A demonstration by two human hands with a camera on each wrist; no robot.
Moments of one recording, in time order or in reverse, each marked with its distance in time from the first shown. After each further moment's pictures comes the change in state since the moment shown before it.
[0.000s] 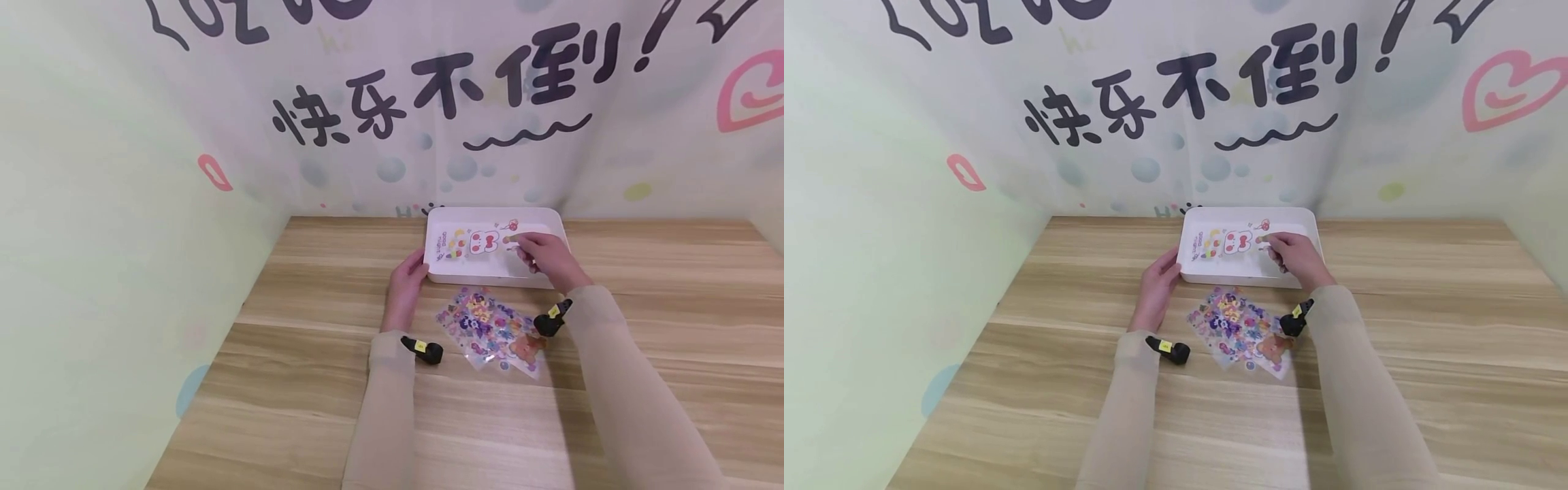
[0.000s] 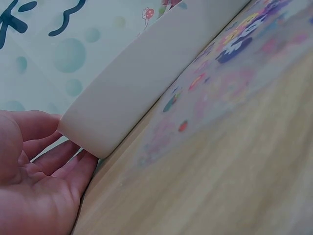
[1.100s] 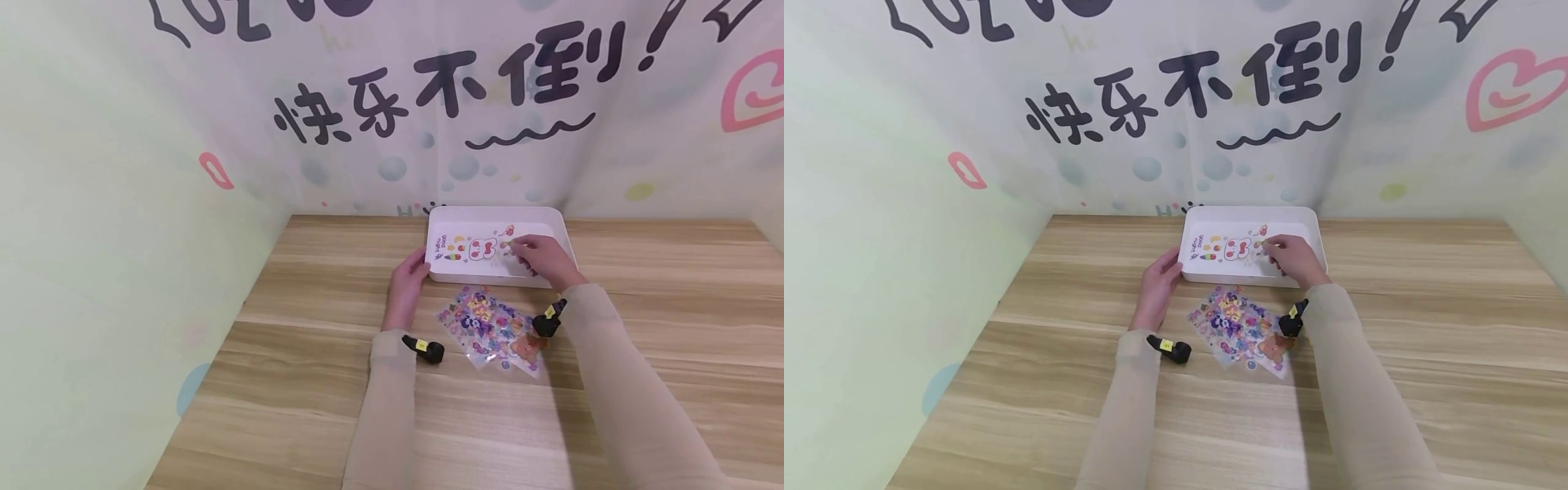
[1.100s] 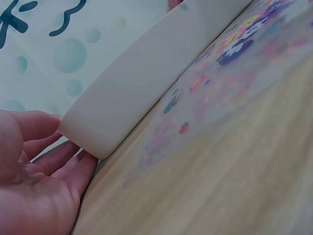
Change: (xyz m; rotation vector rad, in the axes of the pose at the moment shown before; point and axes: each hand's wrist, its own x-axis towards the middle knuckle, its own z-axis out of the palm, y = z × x) left_hand 0.000 -0.002 0.001 0.027 0.010 -0.012; right_hand 0.006 0.001 0.007 -0.176 -0.001 0.060
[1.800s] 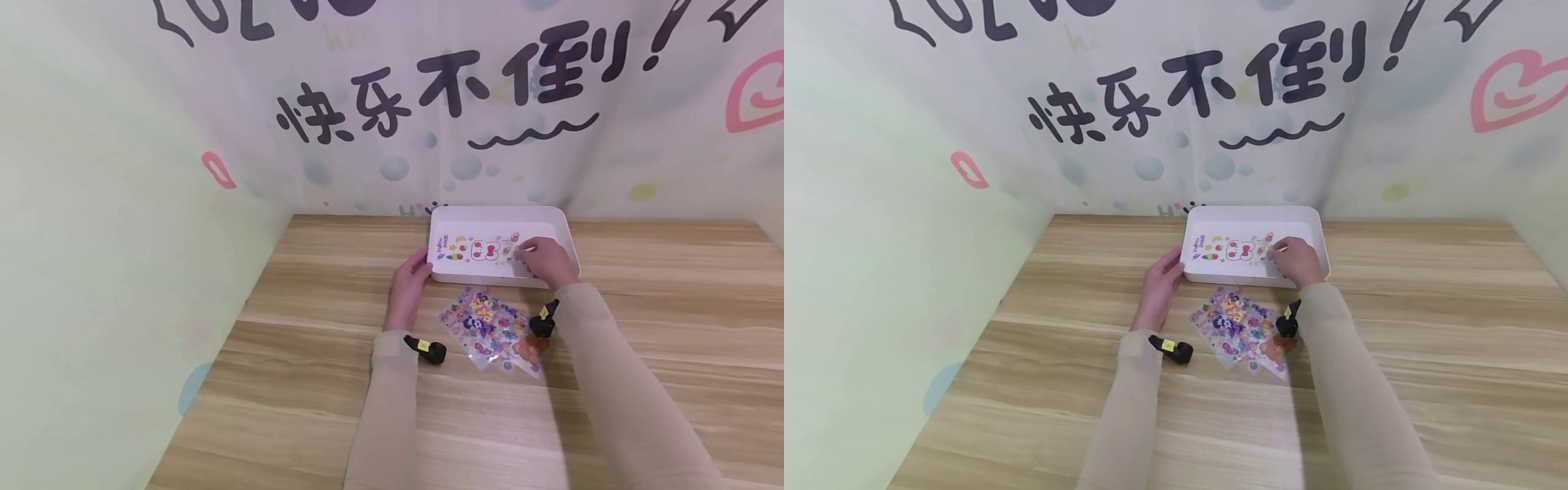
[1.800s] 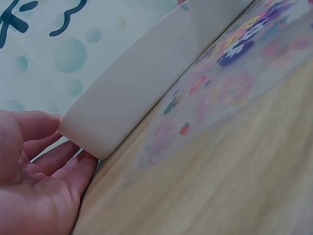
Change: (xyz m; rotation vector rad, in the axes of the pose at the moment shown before) left_hand -0.001 0.001 -0.002 -0.008 -0.015 0.010; right_hand -0.005 -0.008 0.006 -0.146 0.060 0.123
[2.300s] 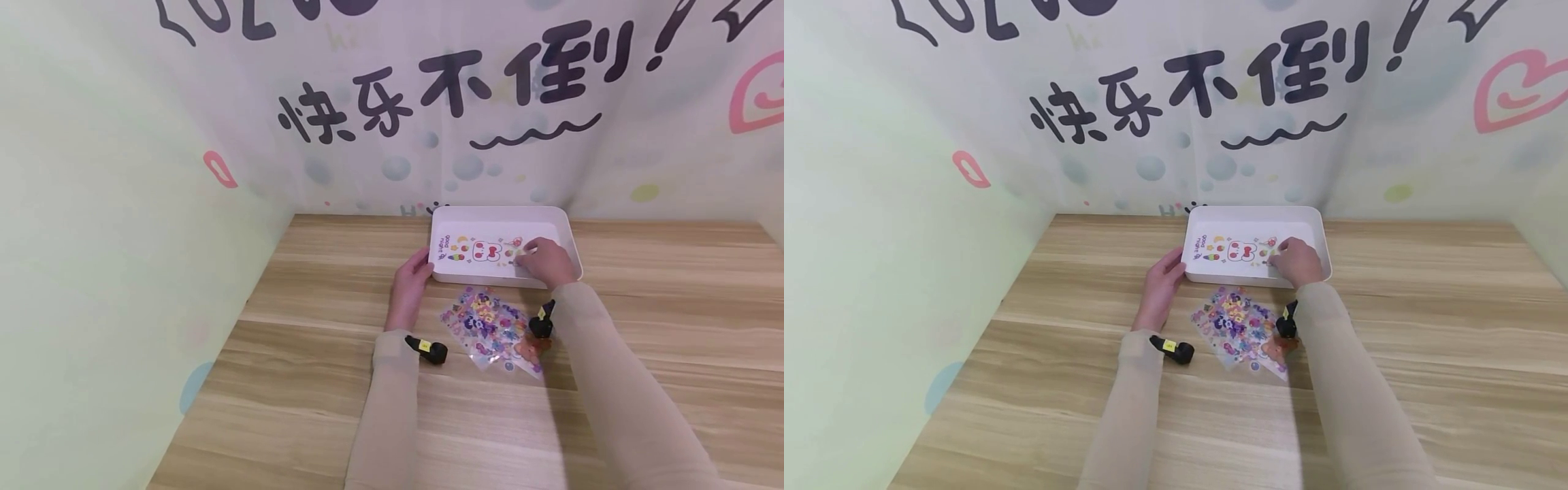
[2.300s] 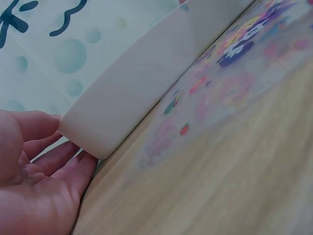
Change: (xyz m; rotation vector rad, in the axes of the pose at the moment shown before) left_hand -0.014 0.023 0.002 0.011 -0.020 -0.027; right_hand -0.001 -0.002 0.003 -0.115 0.057 -0.002
